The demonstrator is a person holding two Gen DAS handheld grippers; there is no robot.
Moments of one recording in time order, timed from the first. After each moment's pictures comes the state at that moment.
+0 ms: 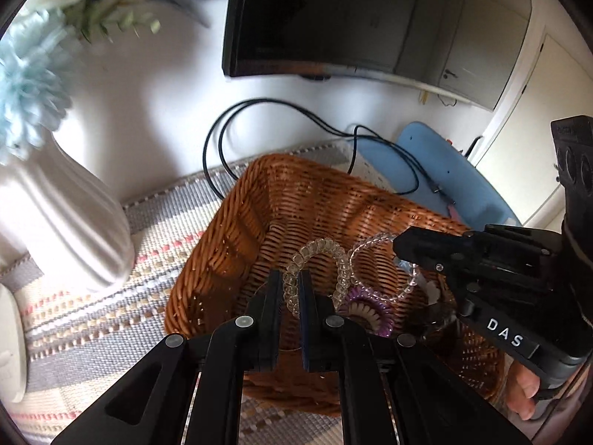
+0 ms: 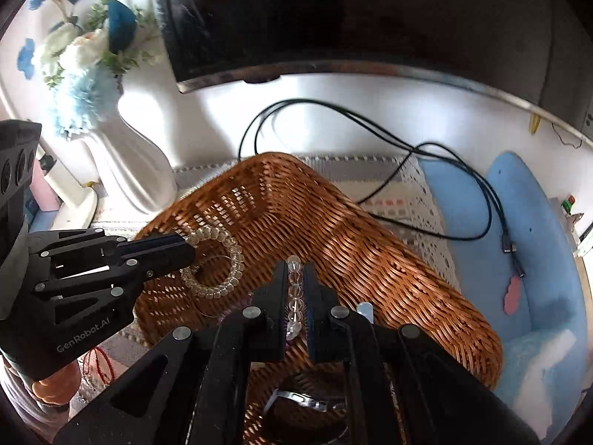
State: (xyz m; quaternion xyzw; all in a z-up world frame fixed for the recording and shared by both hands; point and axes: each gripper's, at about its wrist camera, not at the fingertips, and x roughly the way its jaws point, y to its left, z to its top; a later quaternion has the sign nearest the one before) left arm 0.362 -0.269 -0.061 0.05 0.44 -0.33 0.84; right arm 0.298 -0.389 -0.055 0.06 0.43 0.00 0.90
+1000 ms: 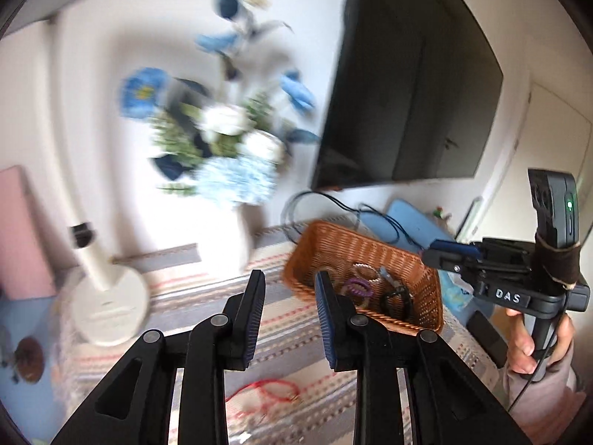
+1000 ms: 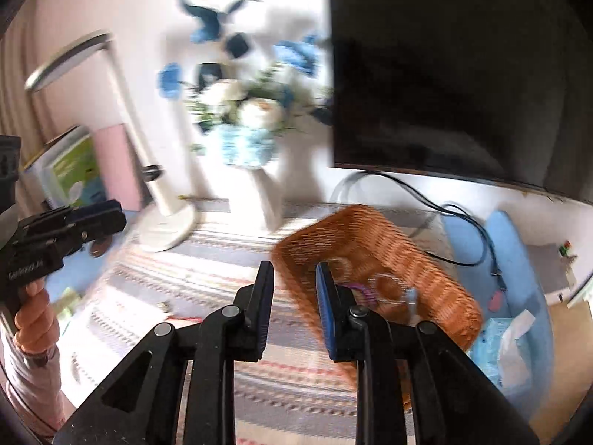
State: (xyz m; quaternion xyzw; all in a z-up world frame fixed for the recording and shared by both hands) left arm 0.231 -0.074 0.075 -0.01 0.30 -0.29 0.91; right arm 0.175 -0.288 0.066 0.03 0.34 0.07 0.94
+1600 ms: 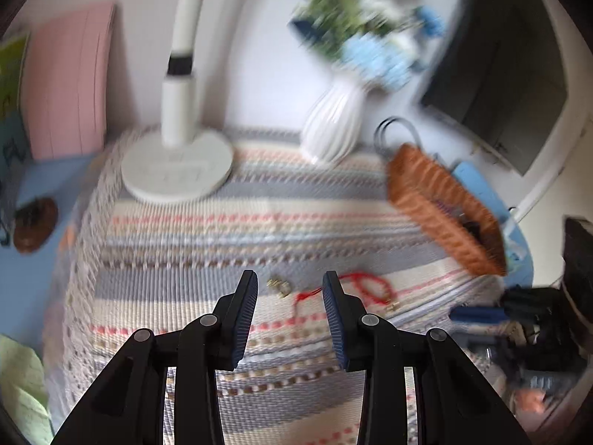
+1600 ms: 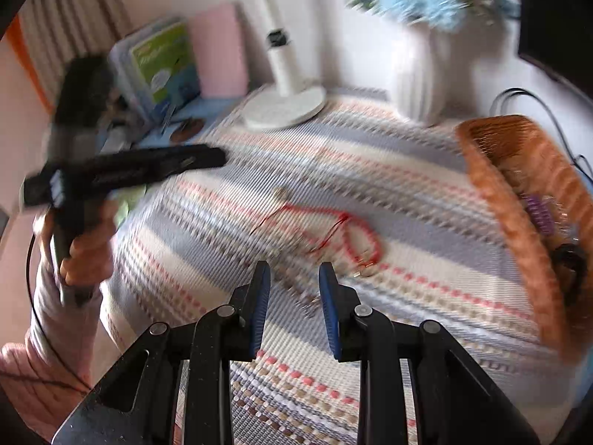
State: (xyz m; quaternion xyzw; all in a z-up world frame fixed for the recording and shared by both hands) left arm 0.236 0.023 -0.068 -0.08 0.44 -0.20 0.87; right arm 0.150 -0.157 -0.061 -0.01 0.45 0.26 0.86
